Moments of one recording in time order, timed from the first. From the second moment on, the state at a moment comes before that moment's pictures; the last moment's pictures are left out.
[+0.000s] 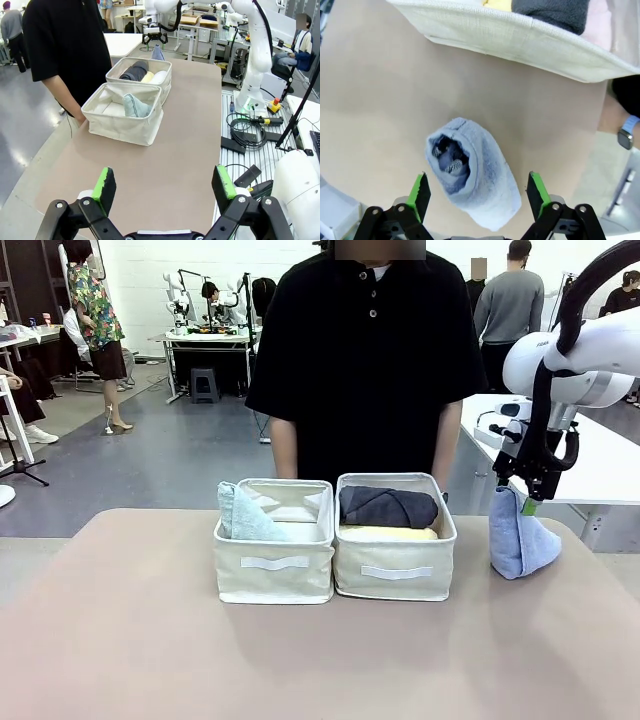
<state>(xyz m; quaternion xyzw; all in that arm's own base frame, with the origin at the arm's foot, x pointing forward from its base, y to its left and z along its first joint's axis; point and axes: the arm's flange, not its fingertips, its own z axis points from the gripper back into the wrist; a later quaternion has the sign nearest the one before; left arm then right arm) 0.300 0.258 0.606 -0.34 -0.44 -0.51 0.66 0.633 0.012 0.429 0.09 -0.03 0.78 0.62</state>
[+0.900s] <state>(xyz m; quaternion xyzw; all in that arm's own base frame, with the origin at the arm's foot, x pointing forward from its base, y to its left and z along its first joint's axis) 0.300 0.258 0.606 -0.34 -0.44 -0.51 0.66 0.639 0.017 0.423 0.12 -0.03 0.77 0.62</state>
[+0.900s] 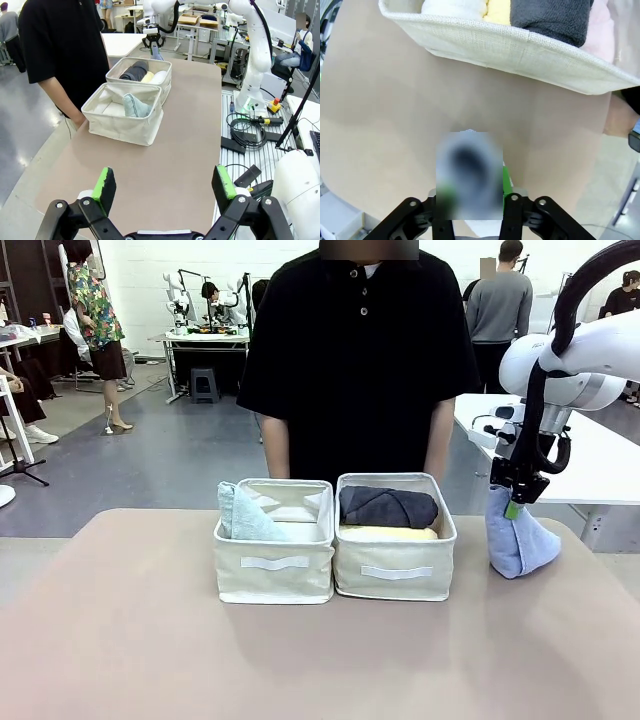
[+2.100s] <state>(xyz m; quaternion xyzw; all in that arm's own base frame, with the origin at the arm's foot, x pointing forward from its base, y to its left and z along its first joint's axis) 0.300 0.259 0.606 -0.34 -0.44 -0.51 0.66 0.506 0.080 0.701 0.01 -0.13 0.72 0.68</state>
